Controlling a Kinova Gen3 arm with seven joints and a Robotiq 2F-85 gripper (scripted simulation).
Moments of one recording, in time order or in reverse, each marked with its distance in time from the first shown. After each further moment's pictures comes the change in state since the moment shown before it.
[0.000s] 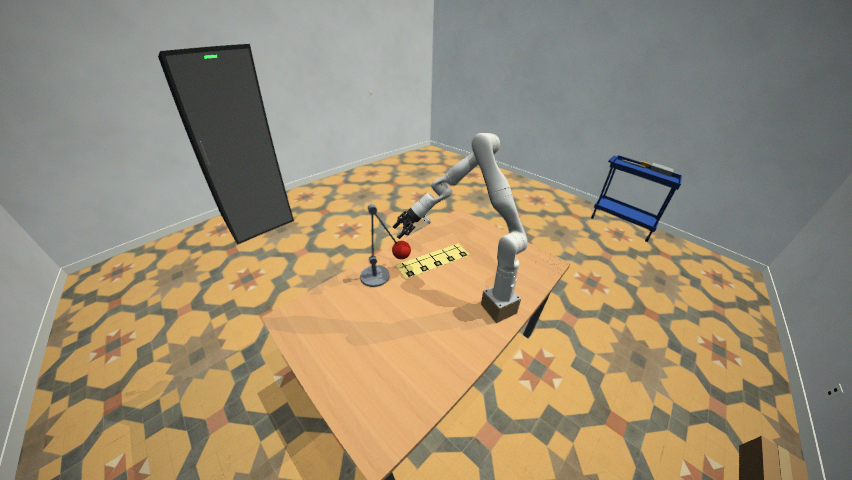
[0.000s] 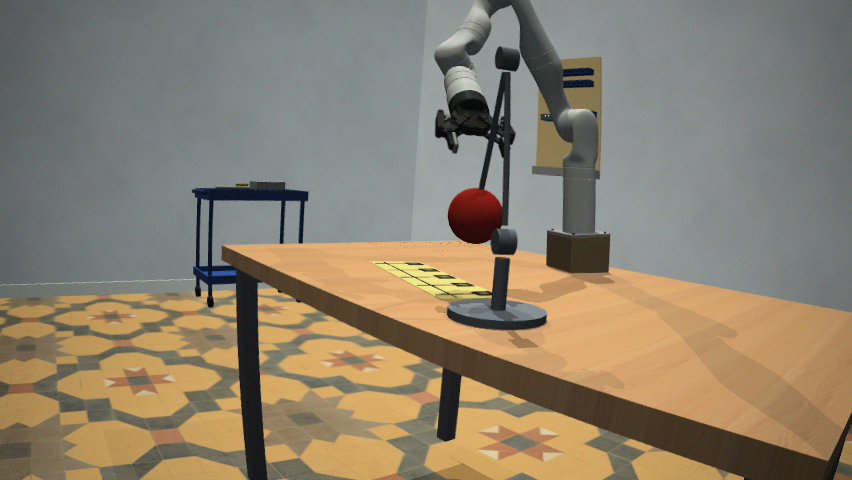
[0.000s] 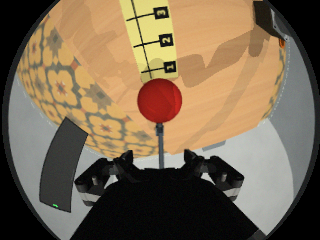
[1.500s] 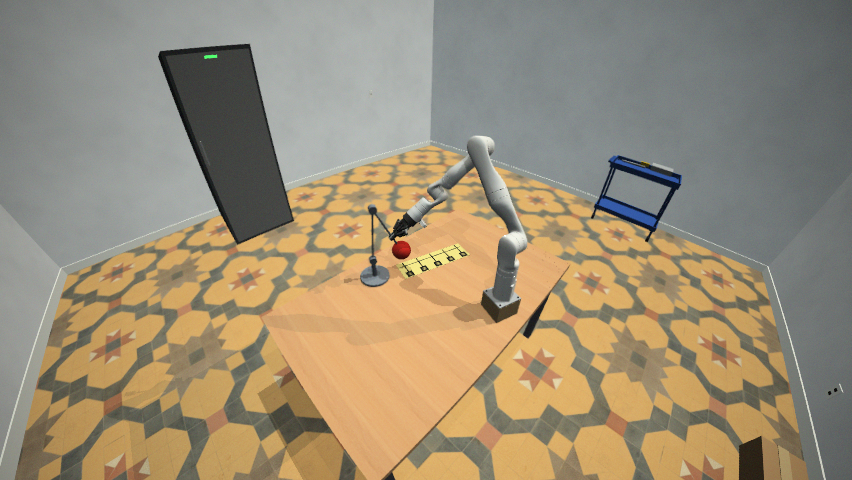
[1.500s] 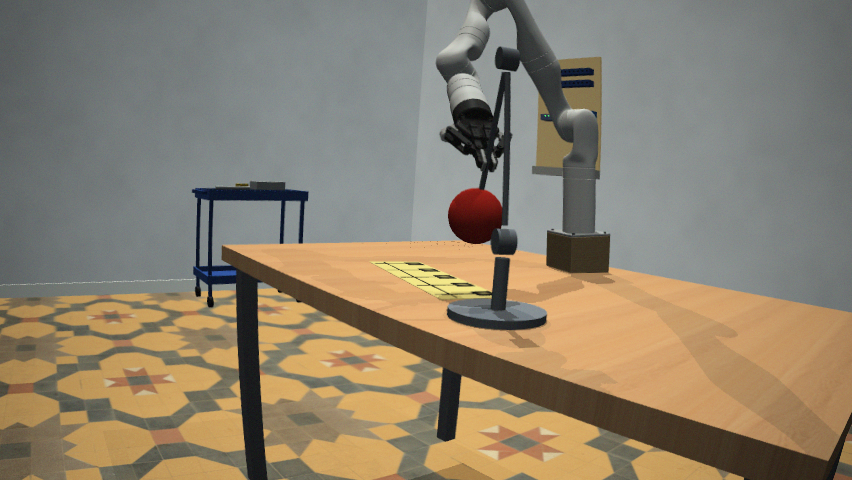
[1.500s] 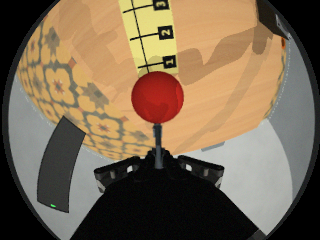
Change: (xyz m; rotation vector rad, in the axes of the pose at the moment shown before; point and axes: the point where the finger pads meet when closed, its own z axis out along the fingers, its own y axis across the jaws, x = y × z) arm 0.000 0.005 0.029 -0.015 -0.003 -0.007
